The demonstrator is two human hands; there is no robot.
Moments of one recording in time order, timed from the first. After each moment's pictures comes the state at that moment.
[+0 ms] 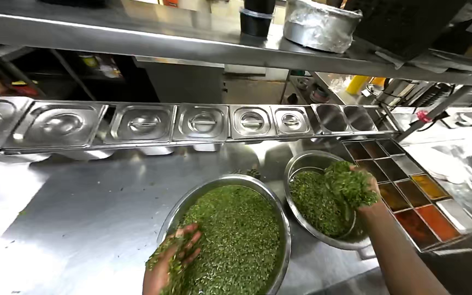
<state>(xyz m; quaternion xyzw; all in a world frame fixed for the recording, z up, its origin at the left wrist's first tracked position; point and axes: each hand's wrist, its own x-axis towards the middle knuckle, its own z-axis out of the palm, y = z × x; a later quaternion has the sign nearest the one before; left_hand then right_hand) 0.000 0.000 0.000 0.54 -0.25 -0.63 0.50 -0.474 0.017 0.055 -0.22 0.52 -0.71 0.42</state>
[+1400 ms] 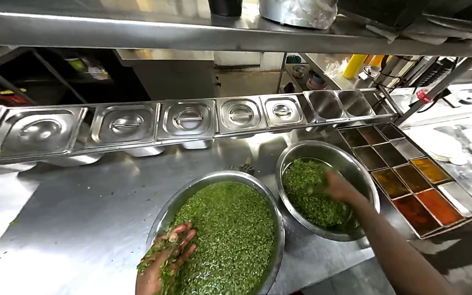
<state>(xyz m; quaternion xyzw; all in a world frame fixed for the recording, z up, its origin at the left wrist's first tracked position) 0.003 -0.001 -0.018 0.49 -0.32 -0.64 0.51 -0.490 -0.001 0.010 -0.51 0.82 -0.07 0.25</state>
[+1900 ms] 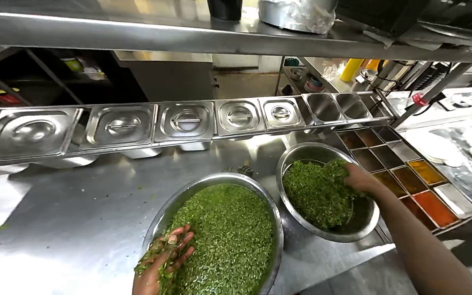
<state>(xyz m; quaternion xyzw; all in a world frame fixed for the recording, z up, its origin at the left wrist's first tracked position) 0.002 -0.003 -0.018 0.50 -0.32 -0.63 0.50 -0.534 -0.002 0.067 -0.50 0.83 -0.04 0.24</state>
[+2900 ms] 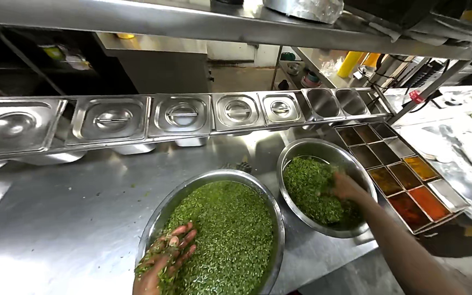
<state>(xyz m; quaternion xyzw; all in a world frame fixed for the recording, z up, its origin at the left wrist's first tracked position) 0.003 -0.001 -0.020 0.45 -0.34 -0.66 0.50 -0.502 0.009 0.019 -0.46 0.85 -0.02 0.25</state>
